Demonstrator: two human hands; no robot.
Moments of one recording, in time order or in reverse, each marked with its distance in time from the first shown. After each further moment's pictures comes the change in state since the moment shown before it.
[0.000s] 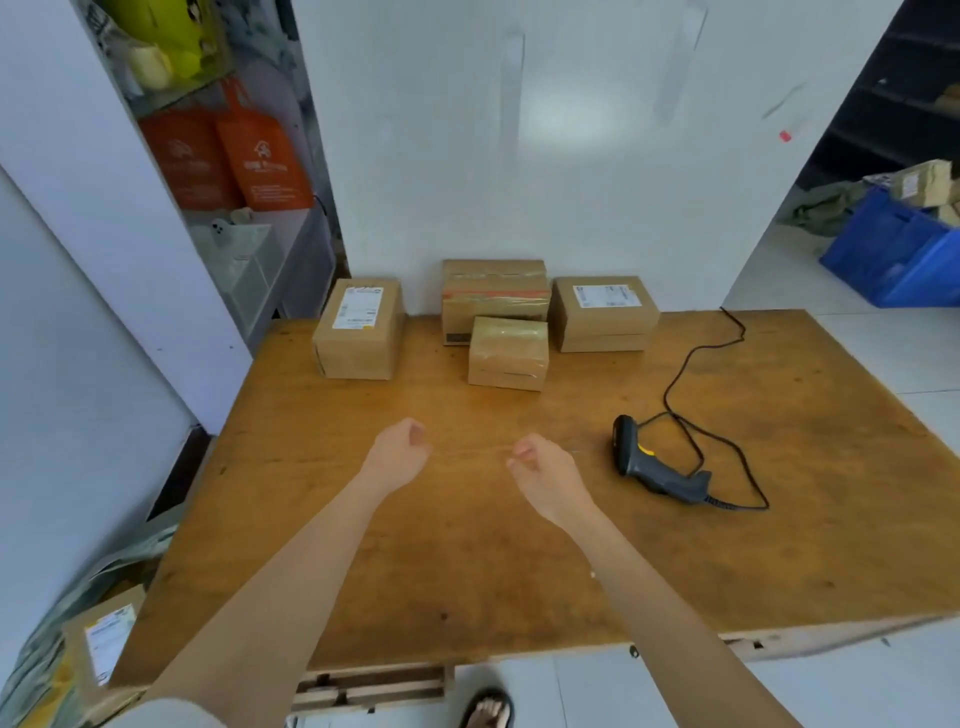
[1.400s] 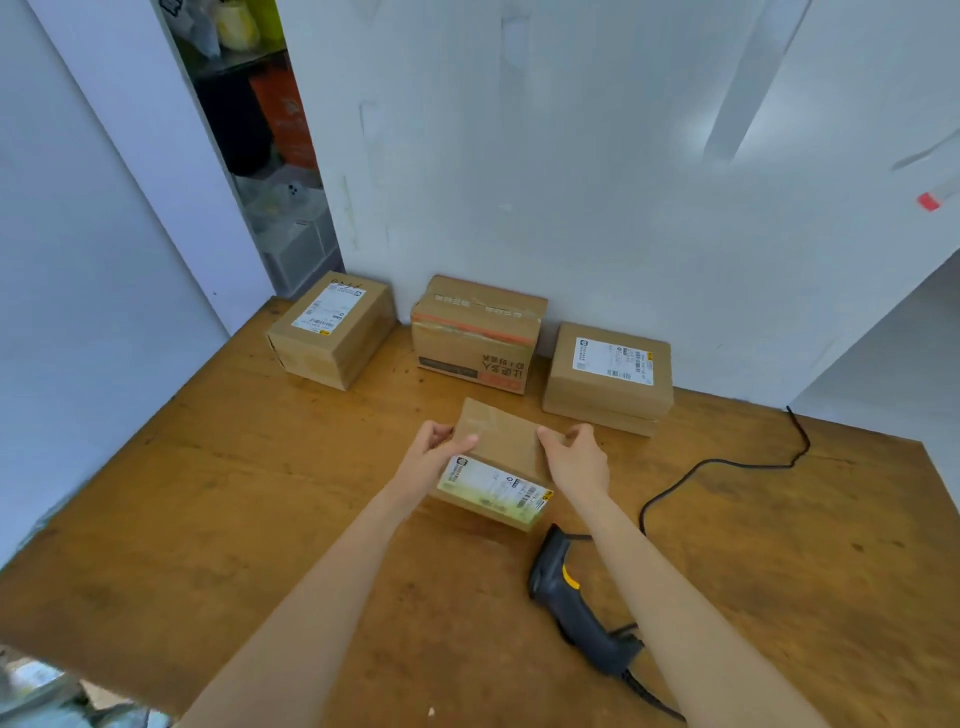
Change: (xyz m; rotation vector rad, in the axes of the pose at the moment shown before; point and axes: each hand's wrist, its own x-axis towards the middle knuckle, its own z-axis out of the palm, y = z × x) left_hand 0.086 0.160 0.119 -0.789 0.171 -0.060; right_hand 0.219 0.097 -0.144 0.088 0.006 0.117
